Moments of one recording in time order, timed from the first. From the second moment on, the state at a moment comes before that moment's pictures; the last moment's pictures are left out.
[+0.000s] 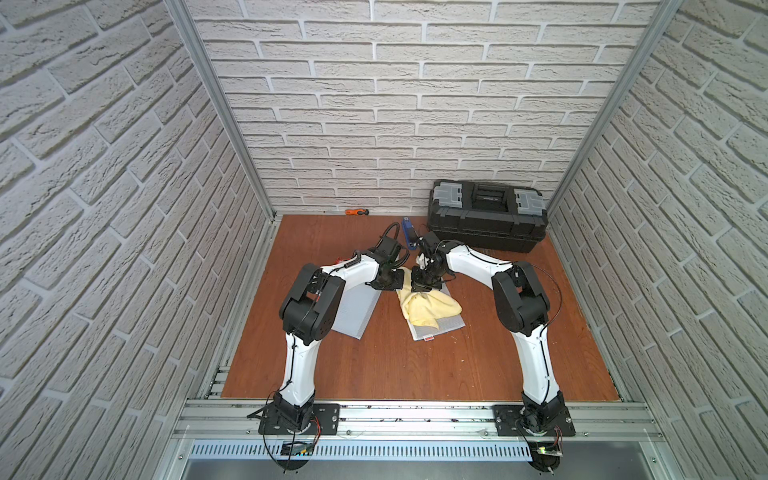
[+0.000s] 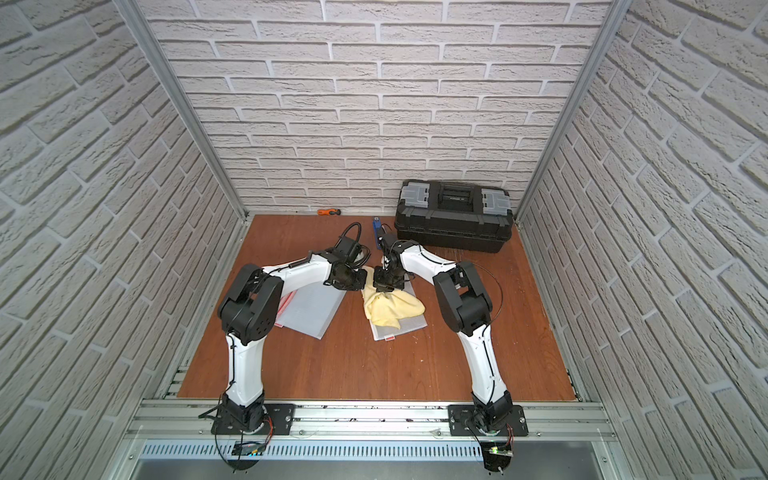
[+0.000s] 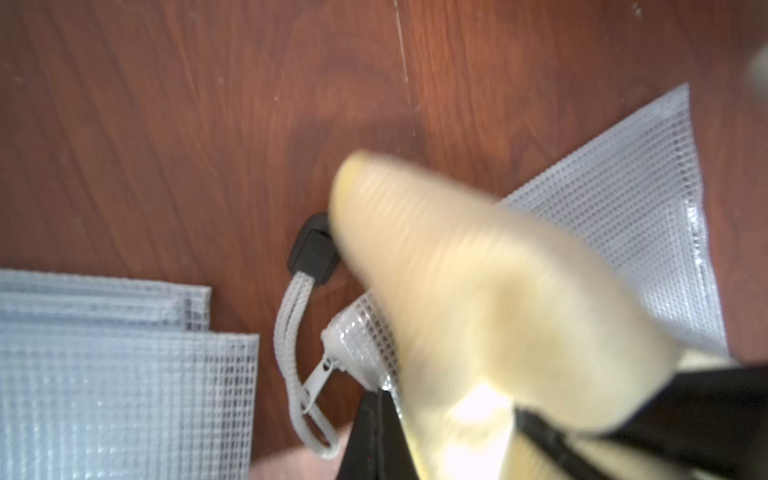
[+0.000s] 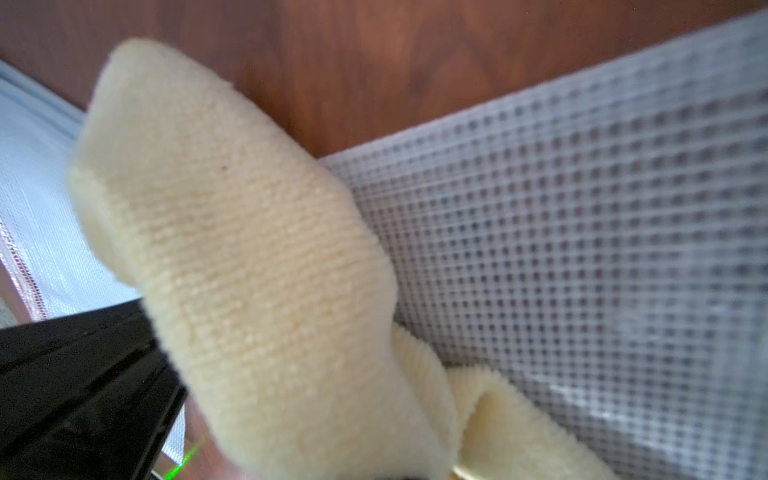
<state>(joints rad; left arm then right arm) -0.55 2.05 1.41 -0.51 0.10 -0.38 0.42 2.22 1.68 -0.79 -0.34 0.58</state>
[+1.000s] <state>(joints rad) -0.55 2.06 1.43 -0.53 0.10 -0.37 0.56 1.92 1.21 -0.68 -0.37 0.64</state>
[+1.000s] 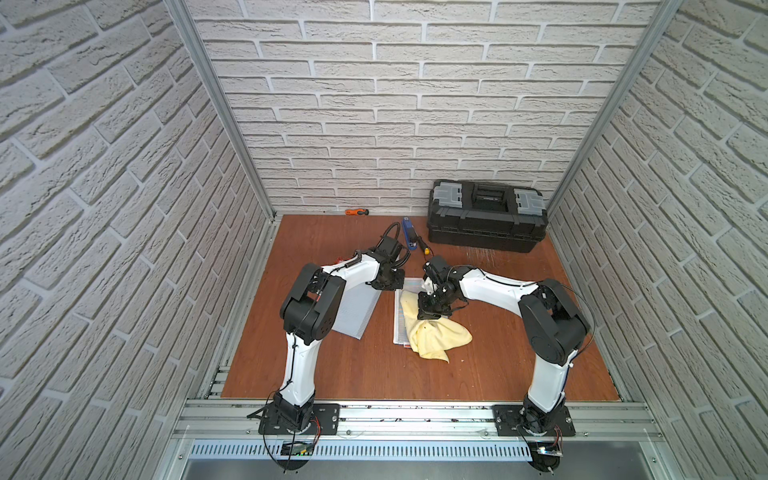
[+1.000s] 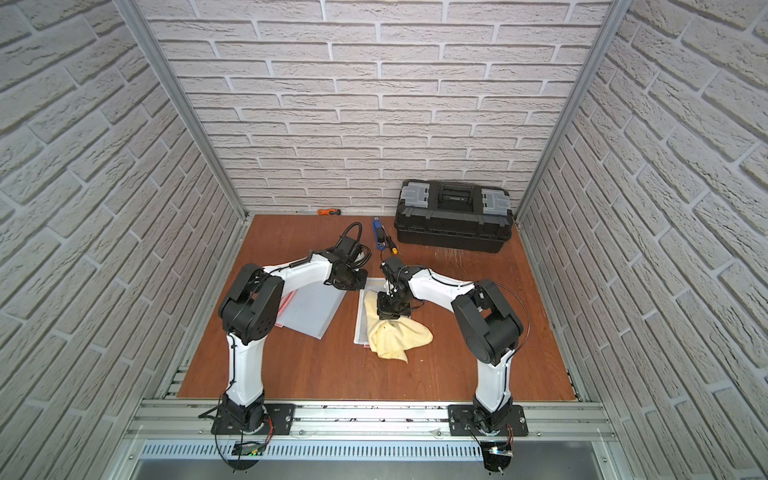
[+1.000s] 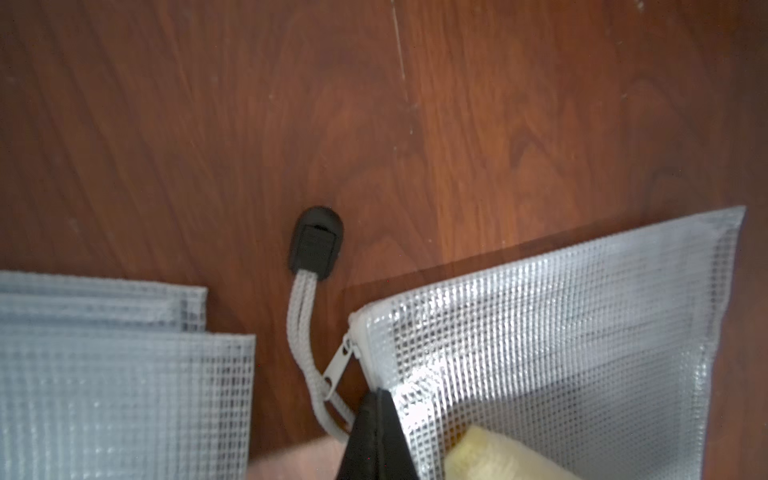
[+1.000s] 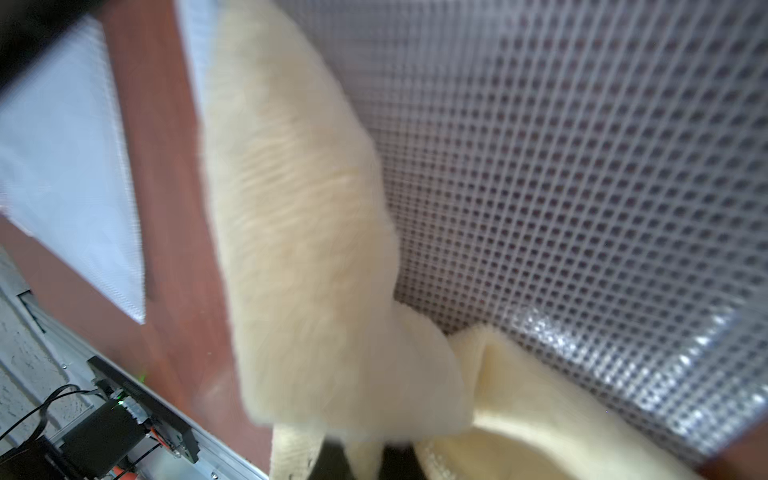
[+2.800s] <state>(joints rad) -0.55 2.06 1.43 -0.53 0.10 -0.36 0.43 1.65 0.91 -0.65 -0.27 0.66</state>
